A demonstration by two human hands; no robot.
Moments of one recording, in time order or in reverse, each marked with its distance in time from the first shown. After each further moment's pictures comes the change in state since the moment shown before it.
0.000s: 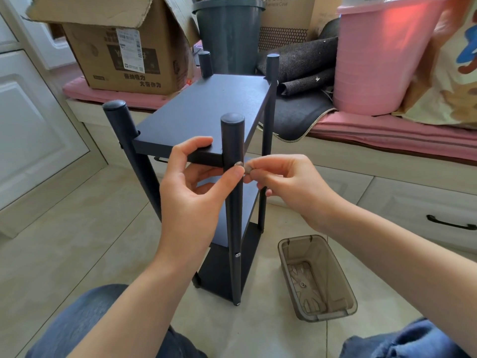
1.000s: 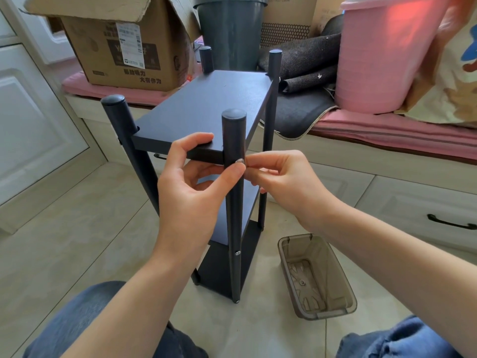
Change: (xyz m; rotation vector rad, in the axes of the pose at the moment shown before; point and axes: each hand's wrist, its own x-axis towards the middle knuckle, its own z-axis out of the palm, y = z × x) left_hand 0.001 0.000 -0.002 -0.001 -0.002 -0.014; right_hand -0.001 -0.008 0.012 0.060 0.011 -0.109
